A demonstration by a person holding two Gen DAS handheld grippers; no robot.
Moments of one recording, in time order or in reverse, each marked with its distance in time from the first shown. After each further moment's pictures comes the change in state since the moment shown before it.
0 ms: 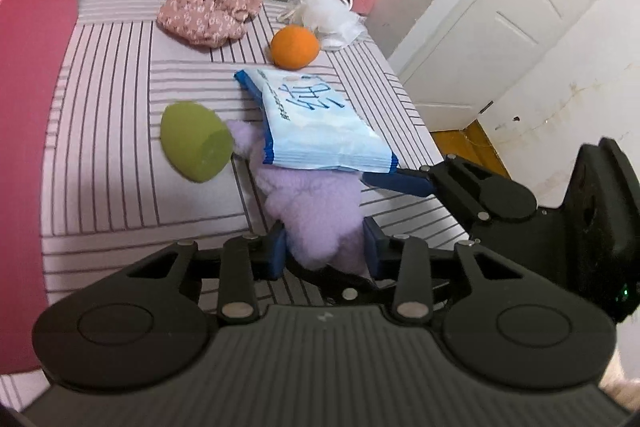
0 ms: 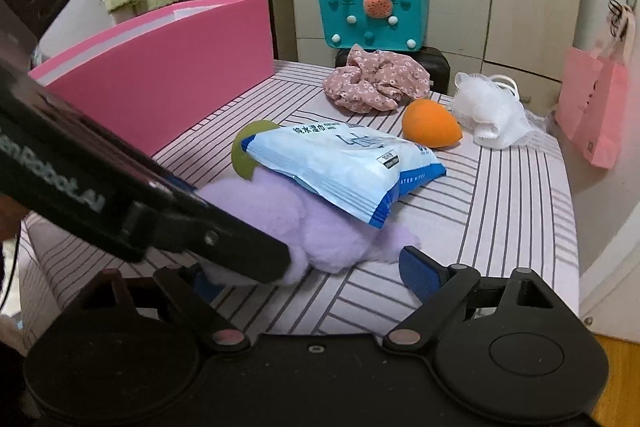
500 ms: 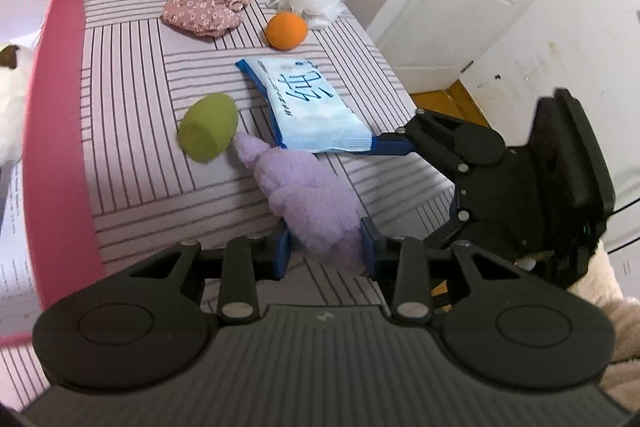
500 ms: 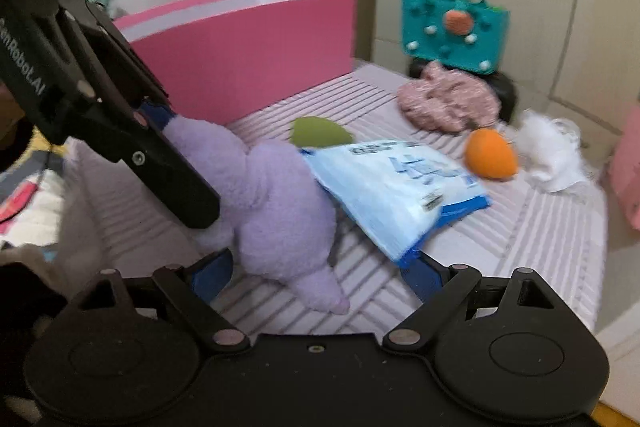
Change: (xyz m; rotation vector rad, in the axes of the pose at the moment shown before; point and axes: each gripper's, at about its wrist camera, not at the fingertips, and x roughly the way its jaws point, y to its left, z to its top) left arm -0.047 0.010 -0.002 0.084 0.108 -0.043; right arm -0.012 0.009 0.001 -0.181 0.030 0.186
